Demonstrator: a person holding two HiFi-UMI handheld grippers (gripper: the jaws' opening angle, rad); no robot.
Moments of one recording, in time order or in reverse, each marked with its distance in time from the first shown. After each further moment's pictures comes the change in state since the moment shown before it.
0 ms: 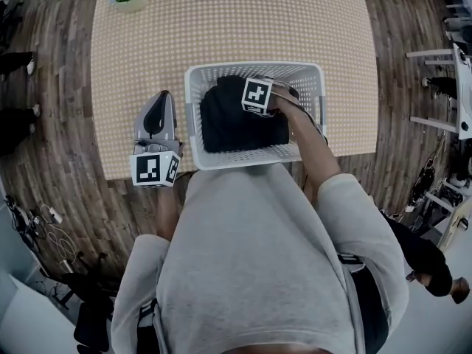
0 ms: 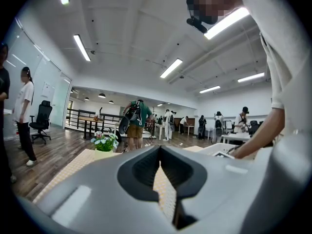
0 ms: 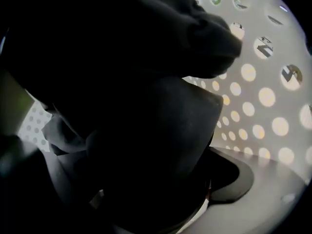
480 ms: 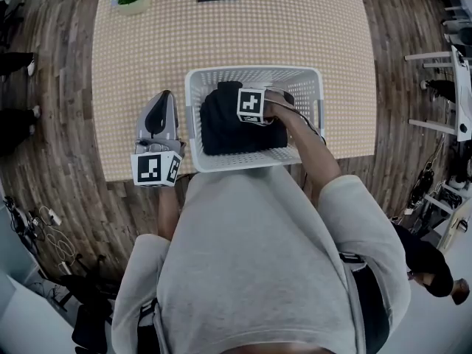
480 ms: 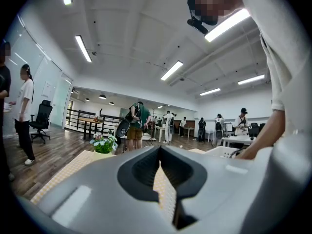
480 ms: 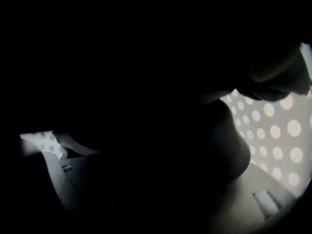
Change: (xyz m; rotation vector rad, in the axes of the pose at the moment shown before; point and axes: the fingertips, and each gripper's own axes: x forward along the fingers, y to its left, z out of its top) left arm 0.004 0.000 0.007 -0.009 -0.024 0.003; right arm 0.001 0.030 0.004 -0.118 0.071 0.076
